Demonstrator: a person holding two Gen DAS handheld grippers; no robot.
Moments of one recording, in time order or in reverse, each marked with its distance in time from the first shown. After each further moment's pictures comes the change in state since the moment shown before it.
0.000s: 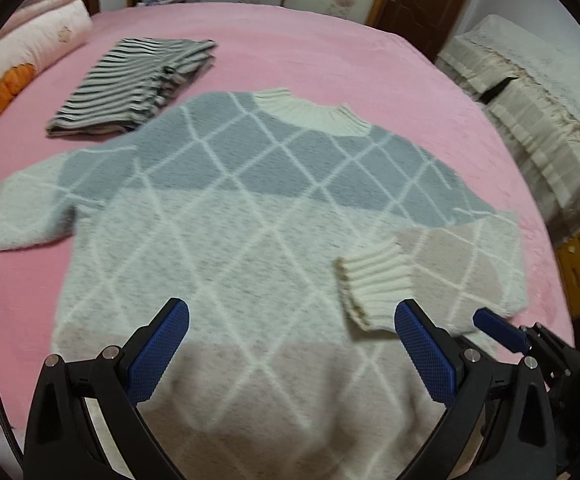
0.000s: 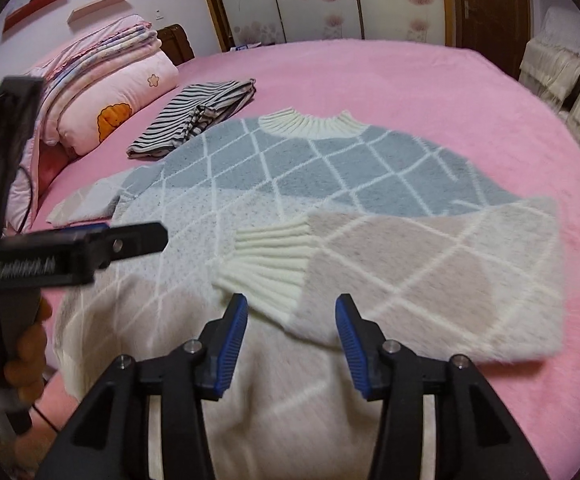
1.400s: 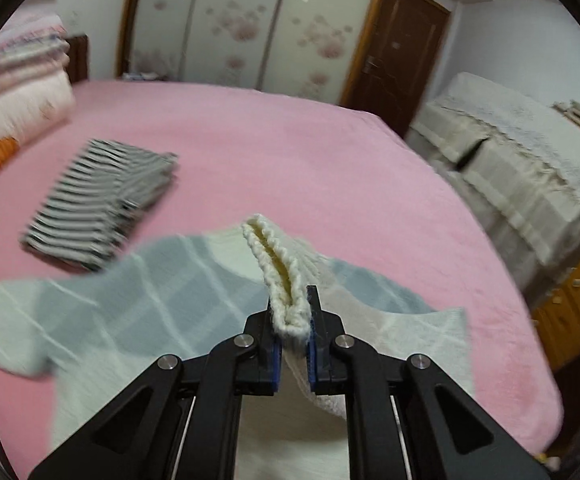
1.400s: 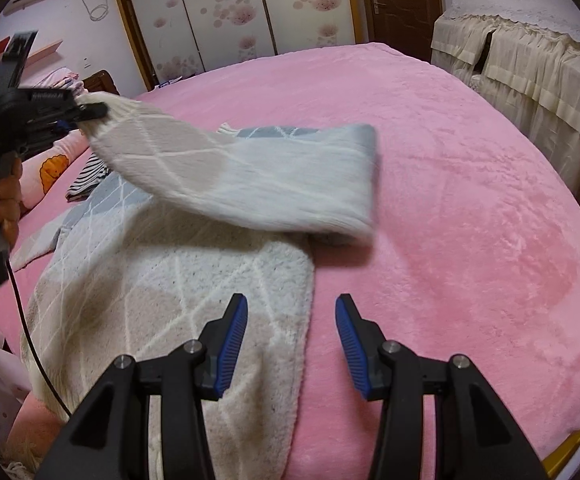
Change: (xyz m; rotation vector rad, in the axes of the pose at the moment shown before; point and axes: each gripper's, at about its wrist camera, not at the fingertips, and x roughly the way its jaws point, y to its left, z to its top) left arm -0.016 -0.046 0.101 0.037 -0.323 -0.005; right arm -0.047 -0.088 -0.057 0.210 -0.085 -0.173
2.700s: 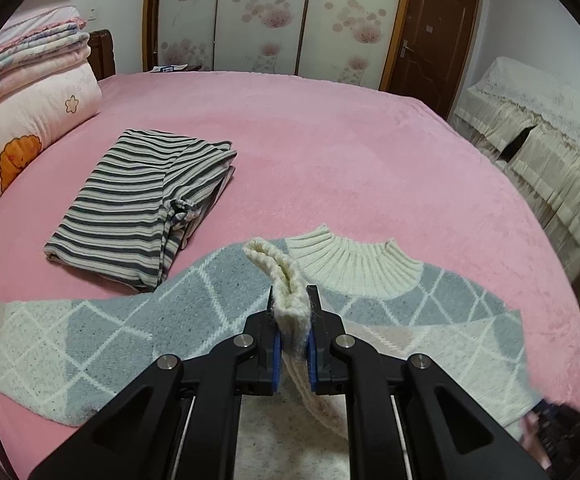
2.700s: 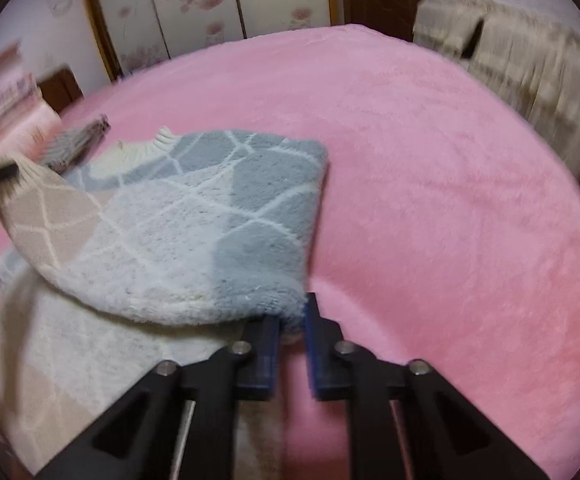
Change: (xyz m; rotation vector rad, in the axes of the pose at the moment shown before) left arm 0.052 0.061 0.012 0.014 0.060 0.120; right arm 0.098 -0.011 0.069 0.009 0.059 -0.145
